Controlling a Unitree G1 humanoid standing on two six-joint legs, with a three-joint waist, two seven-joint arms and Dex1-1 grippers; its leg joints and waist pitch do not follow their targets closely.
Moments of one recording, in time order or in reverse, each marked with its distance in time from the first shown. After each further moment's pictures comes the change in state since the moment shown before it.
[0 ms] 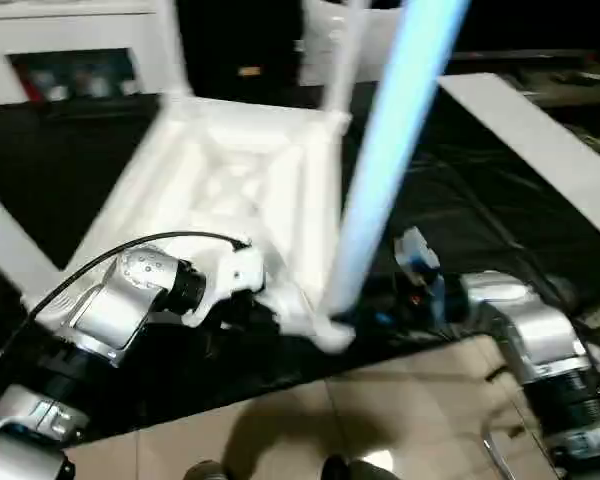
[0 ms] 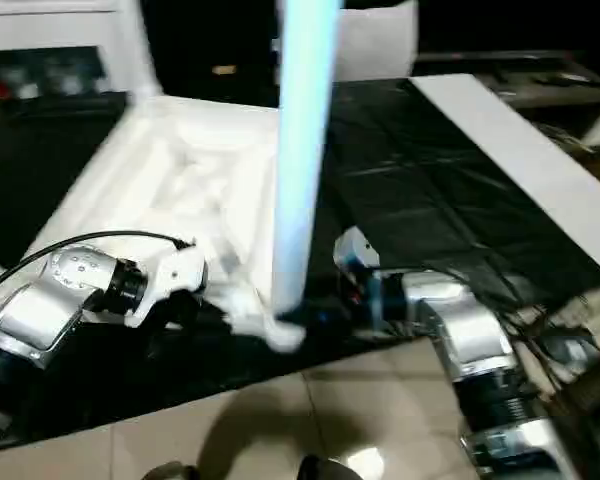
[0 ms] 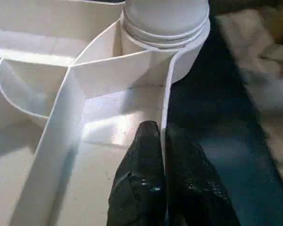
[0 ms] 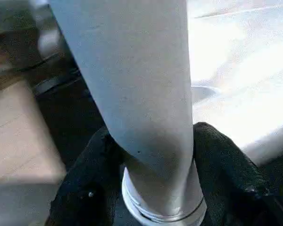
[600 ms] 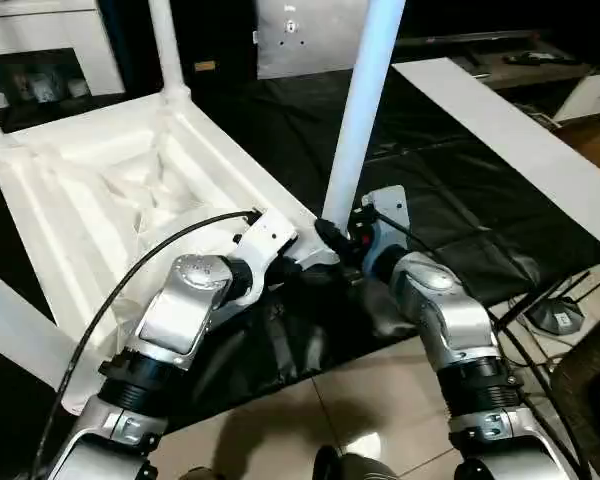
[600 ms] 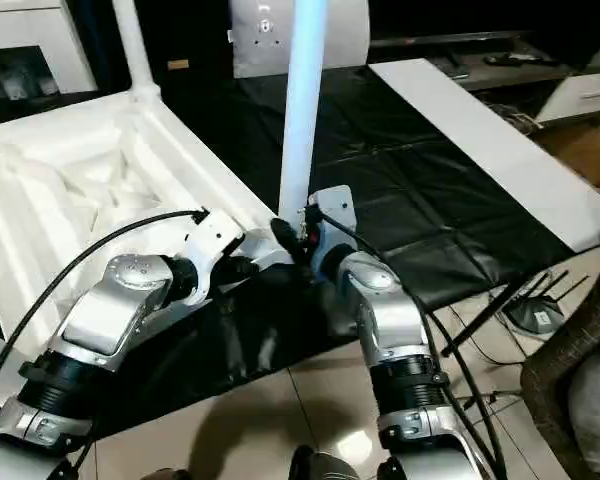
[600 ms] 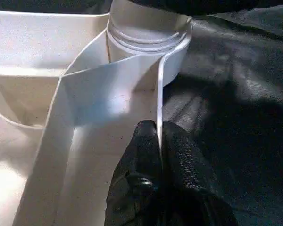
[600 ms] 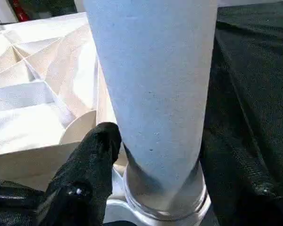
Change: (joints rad) left arm -0.006 -0.255 0.076 -0.062 0.078 0.243 0.447; right arm -0.083 0.299 -0.094 0.059 -0.148 -0.023 -0.652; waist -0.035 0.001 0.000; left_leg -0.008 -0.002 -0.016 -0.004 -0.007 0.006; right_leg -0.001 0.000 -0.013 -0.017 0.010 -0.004
